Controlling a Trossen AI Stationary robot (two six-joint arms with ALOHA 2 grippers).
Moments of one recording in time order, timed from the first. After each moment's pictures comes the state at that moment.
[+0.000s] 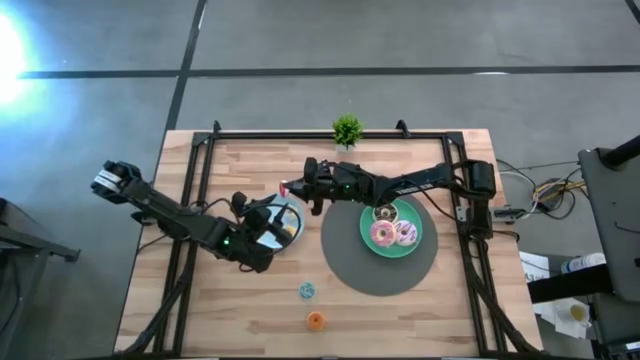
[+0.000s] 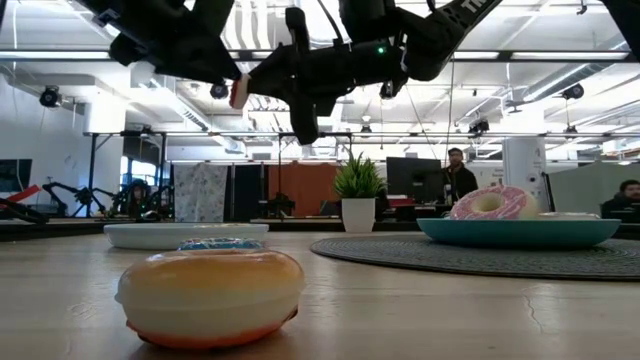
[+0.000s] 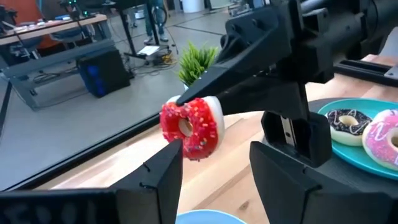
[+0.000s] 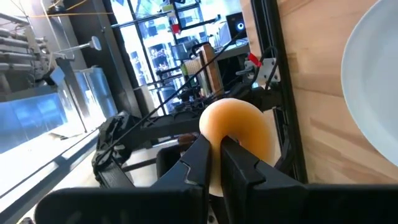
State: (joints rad) left arm -0.43 1.35 0.88 -0.42 -1.25 -0.82; right arm -0.12 1.94 1.21 0.64 0.00 1.86
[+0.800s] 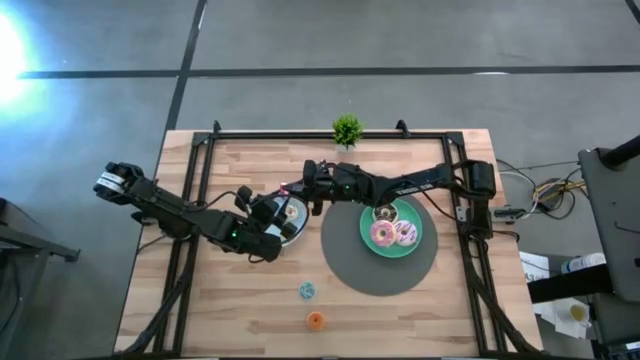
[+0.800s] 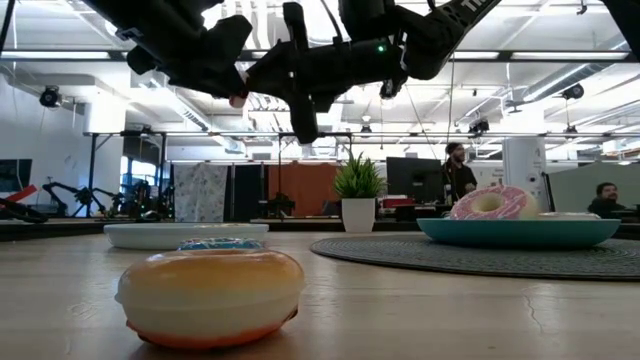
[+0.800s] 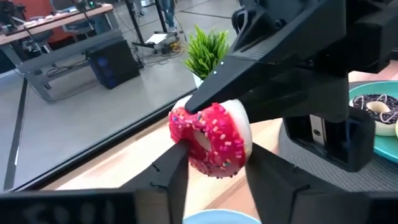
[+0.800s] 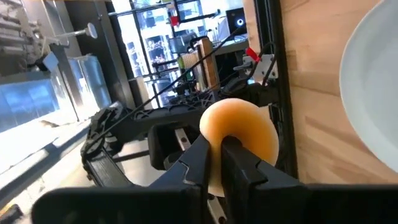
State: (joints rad) left arm -0.35 1.38 0.89 -0.42 -1.18 -0.76; right arm -0.11 1.94 1.21 0.64 -0.02 1.80
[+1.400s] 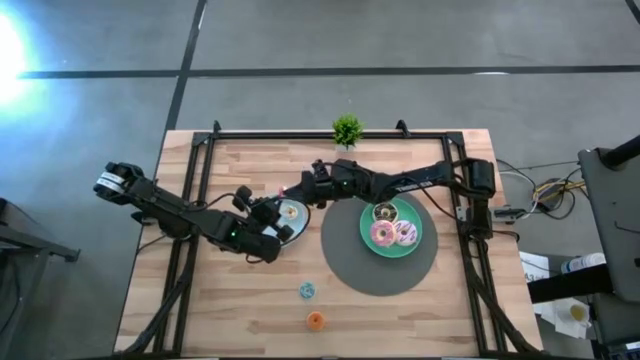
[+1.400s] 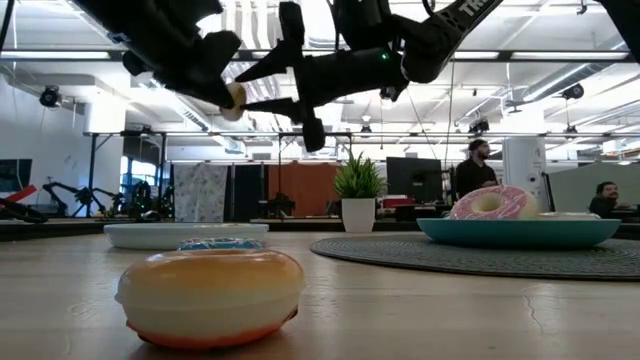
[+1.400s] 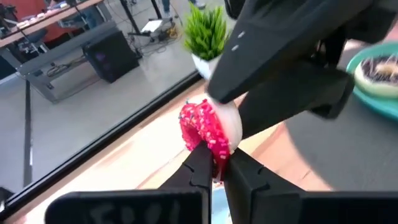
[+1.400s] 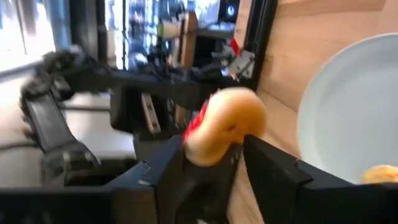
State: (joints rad) left arm -0.35 1.38 0.90 -0.54 -1.13 -0.77; right arm -0.15 1.94 1.21 0.56 -0.18 1.44
